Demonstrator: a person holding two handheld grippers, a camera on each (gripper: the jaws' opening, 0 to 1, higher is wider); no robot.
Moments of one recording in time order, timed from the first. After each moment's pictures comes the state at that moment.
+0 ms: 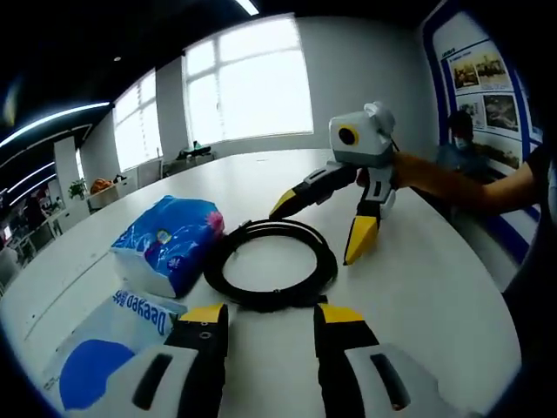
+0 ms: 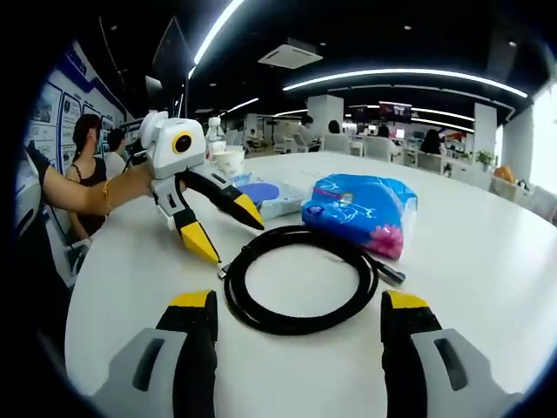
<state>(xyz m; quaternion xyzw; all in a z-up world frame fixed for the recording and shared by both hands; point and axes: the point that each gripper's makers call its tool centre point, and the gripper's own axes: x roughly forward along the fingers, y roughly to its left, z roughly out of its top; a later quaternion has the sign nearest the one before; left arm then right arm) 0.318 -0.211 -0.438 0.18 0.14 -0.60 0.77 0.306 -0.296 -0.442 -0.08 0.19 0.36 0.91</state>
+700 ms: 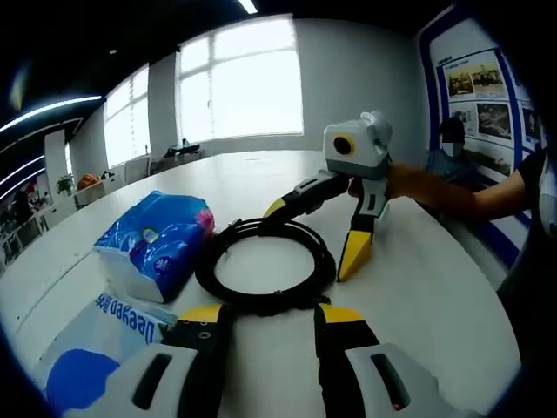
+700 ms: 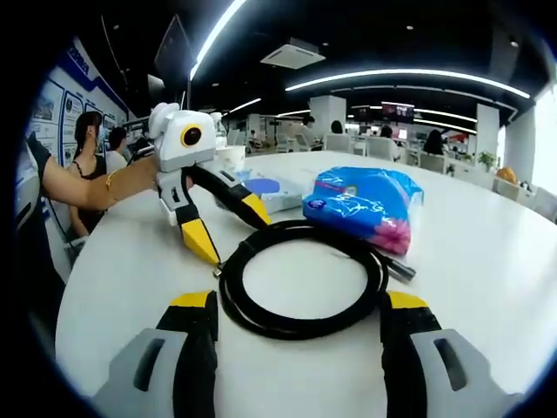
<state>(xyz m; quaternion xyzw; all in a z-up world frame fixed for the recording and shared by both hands) 0.321 -0.219 -0.442 0.16 0.15 -0.63 0.75 0.313 -0.290 -0.449 -0.08 0.18 0.37 0.91</state>
